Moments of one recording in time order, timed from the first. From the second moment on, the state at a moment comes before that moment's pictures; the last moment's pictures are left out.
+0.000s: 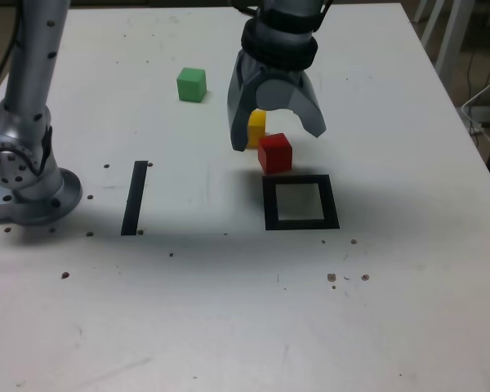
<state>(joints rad) 0.13 2.04 -1.58 1.39 0.02 0.04</state>
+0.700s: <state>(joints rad) 0.16 2.16 -1.61 1.40 -0.06 0.11</state>
